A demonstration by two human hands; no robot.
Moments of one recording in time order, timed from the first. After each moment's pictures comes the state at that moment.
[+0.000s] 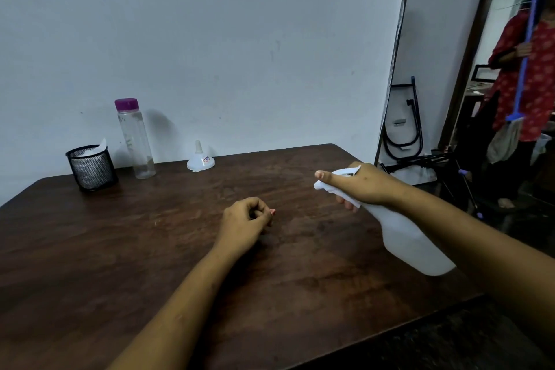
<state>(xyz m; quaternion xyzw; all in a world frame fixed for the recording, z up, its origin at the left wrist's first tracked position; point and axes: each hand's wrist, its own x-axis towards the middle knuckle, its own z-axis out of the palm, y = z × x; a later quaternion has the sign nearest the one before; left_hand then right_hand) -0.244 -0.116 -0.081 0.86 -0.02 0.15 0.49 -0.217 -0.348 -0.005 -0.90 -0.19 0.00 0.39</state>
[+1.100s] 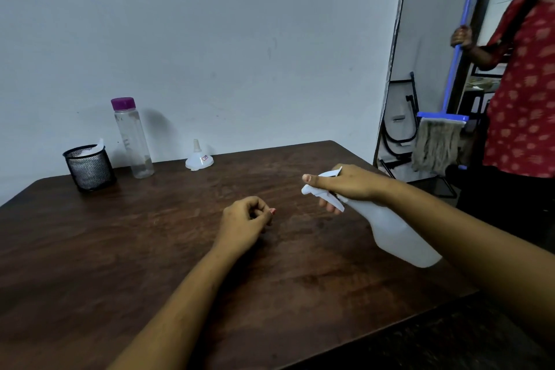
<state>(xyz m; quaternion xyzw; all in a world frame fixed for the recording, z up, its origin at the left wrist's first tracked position) -0.246 -0.117 -0.082 0.86 -0.02 0.16 0.48 -0.207 -0.337 -0.007 -0.90 -0.24 0.08 0.36</state>
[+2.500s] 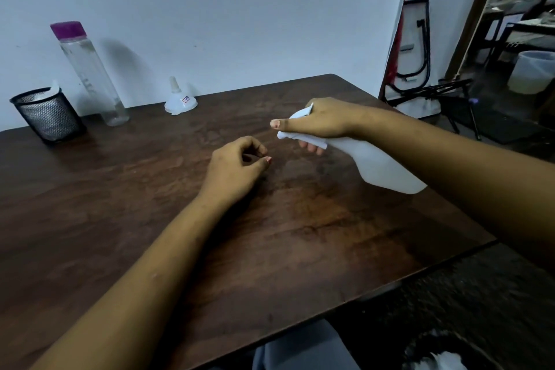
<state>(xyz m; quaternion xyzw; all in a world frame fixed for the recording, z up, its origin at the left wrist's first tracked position) -0.229 -0.119 -0.089 0.90 -0.05 0.16 0.41 -0.182 -0.300 -0.015 -0.92 -0.22 0.10 0.30</state>
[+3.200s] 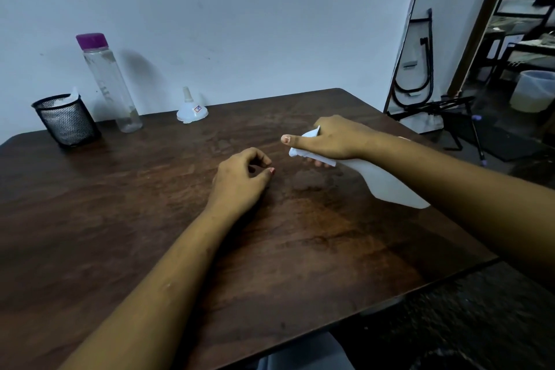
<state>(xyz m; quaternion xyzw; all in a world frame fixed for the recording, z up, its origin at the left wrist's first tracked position) -0.233 -0.109 -0.092 0.89 -0.02 0.18 0.41 -0.184 -0.296 -0.022 -0.95 -0.23 0.05 0.21</state>
